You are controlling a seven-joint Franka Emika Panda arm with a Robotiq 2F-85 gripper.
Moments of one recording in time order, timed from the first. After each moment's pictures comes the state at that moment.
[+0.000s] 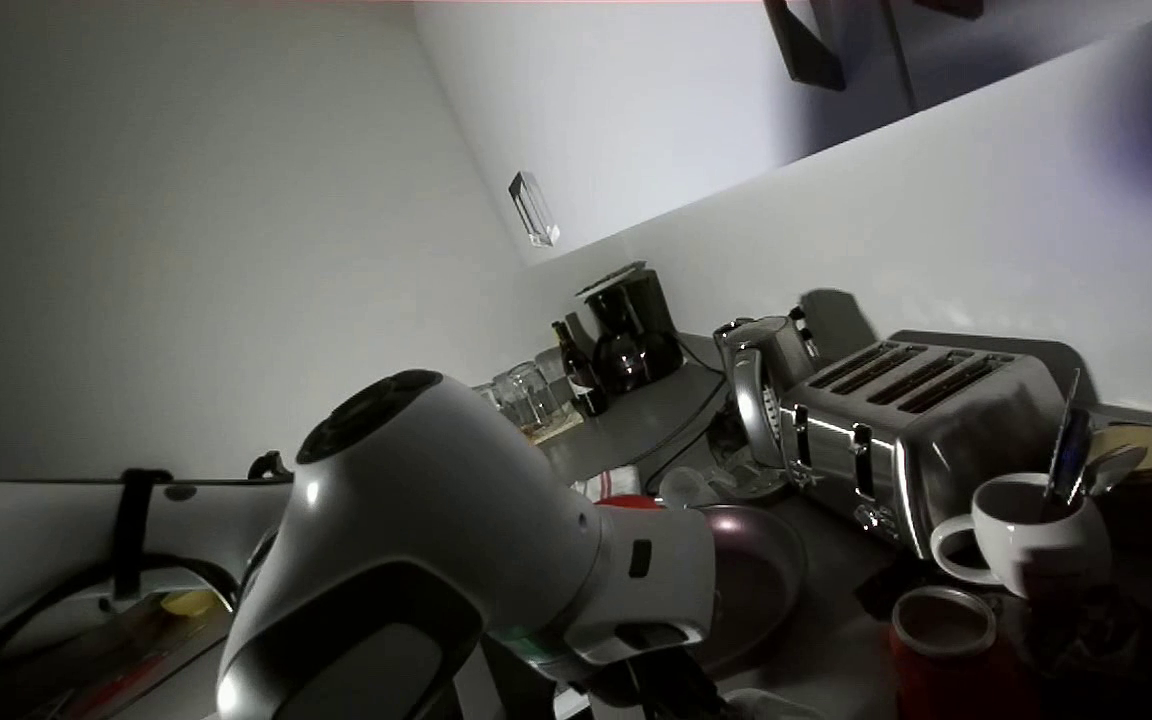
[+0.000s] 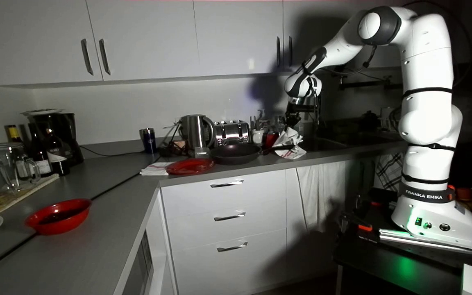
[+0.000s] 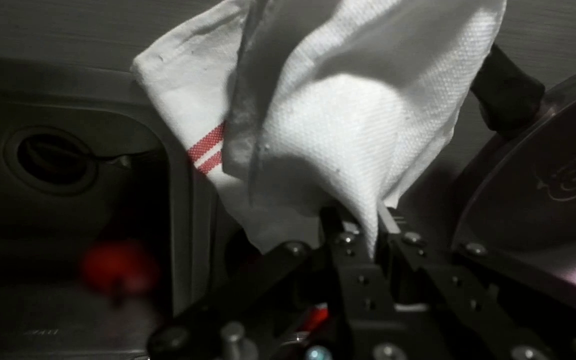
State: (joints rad) arm -0.24 0.18 -0.18 -2.01 0.19 2.53 -0.05
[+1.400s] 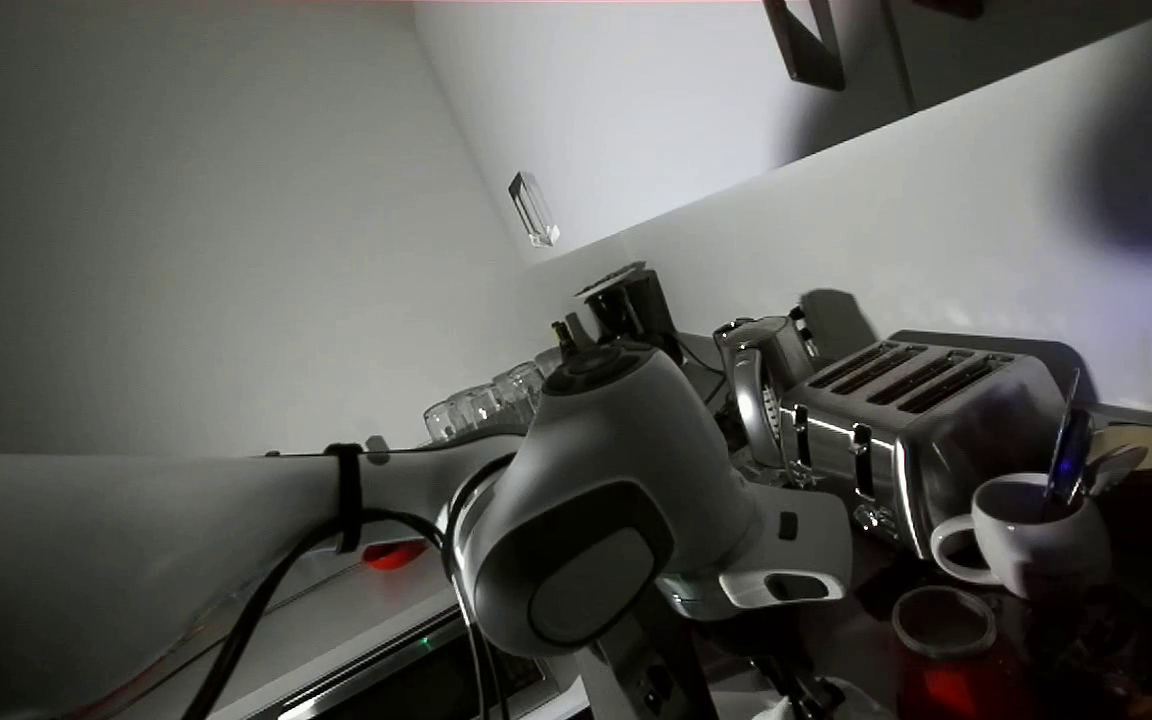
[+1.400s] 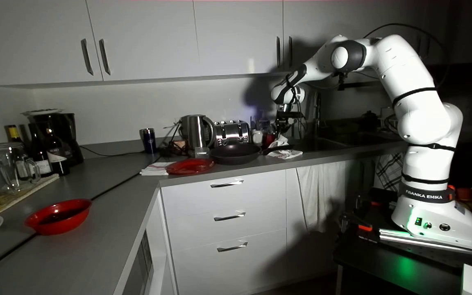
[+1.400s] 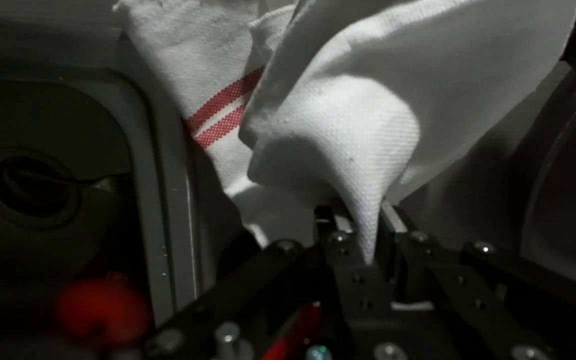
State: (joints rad) arm -0.26 0.53 -0.18 -1.56 0.19 2.28 0.07
